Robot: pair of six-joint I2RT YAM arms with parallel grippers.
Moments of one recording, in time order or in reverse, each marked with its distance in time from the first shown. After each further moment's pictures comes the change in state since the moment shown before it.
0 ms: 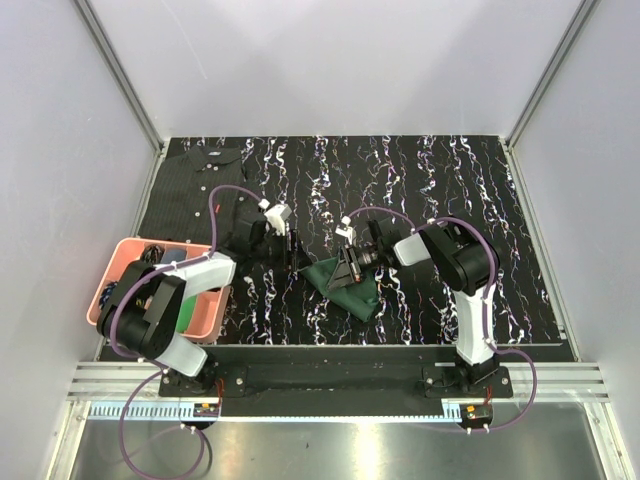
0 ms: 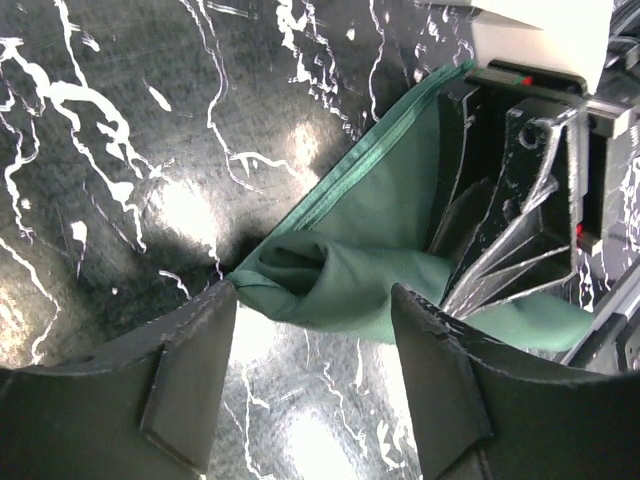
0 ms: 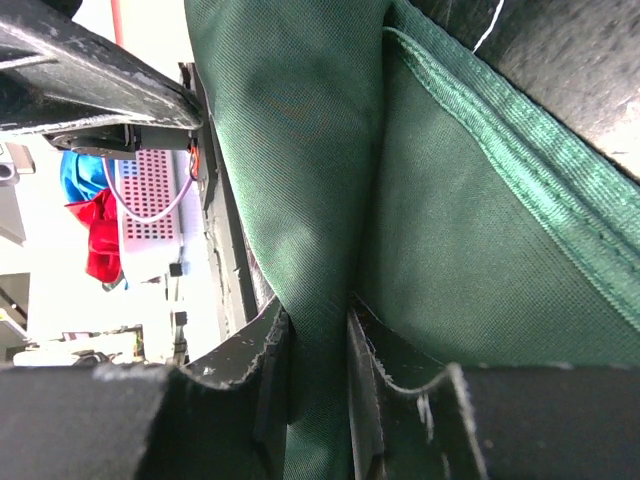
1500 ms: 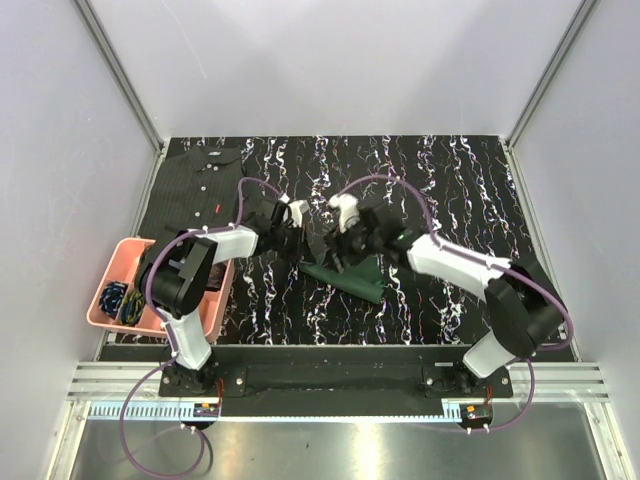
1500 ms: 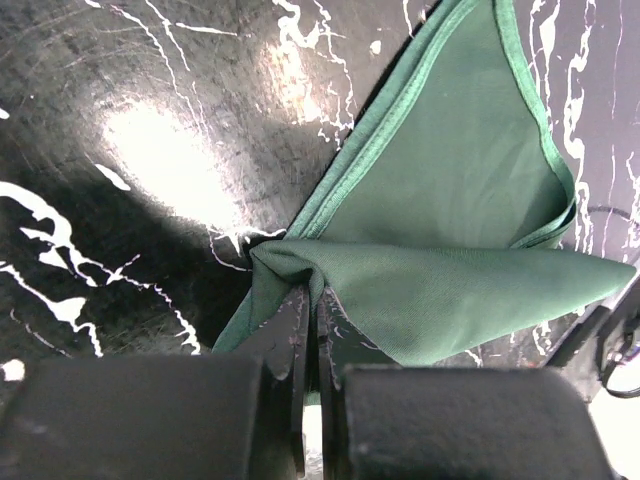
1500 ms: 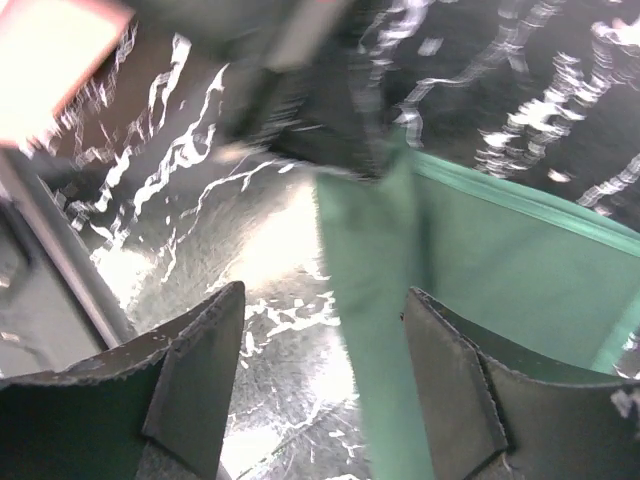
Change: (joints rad) left arm -0.012 0.303 0.272 -0.175 0.090 0.014; right arm 0.146 -0.497 0.074 -0.414 0.730 -0.248
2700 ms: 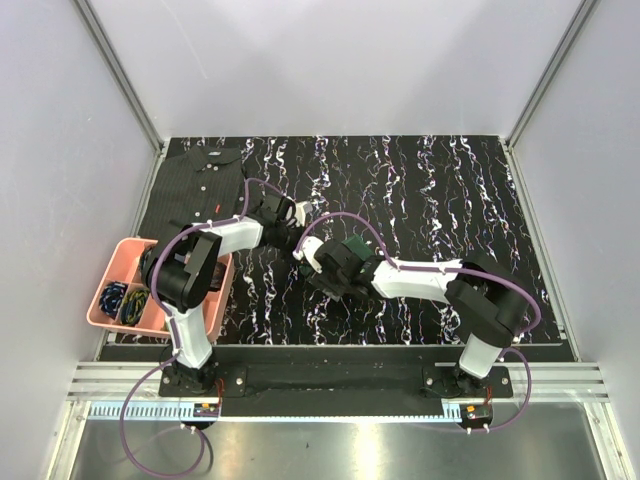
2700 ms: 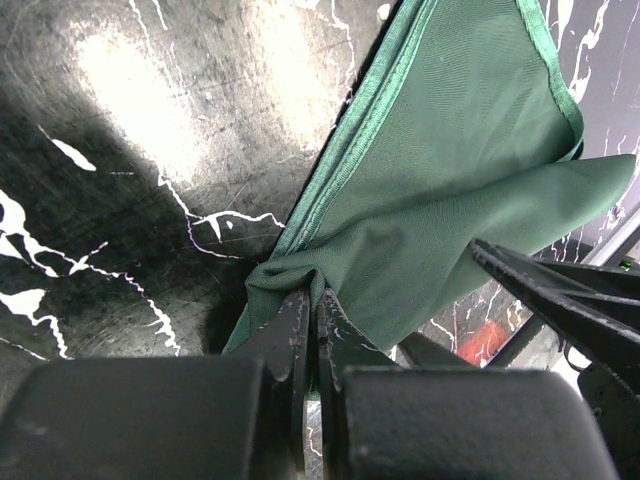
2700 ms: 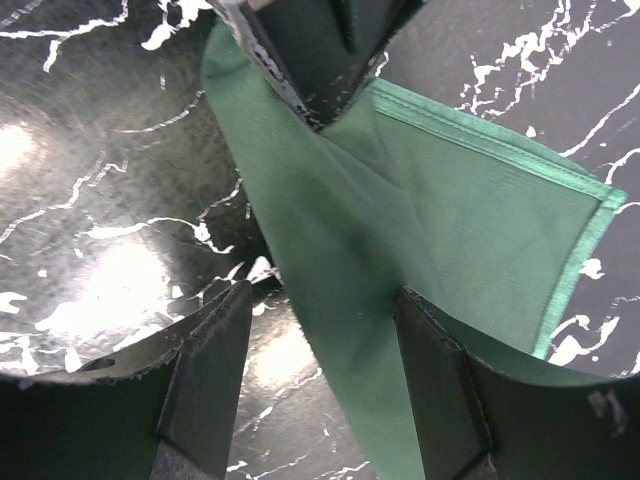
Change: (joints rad) left arm 0.000 0.062 0.123 -0.202 0.046 -0.019; right arm 0.328 0.142 -0.041 0.008 0.628 -0.301
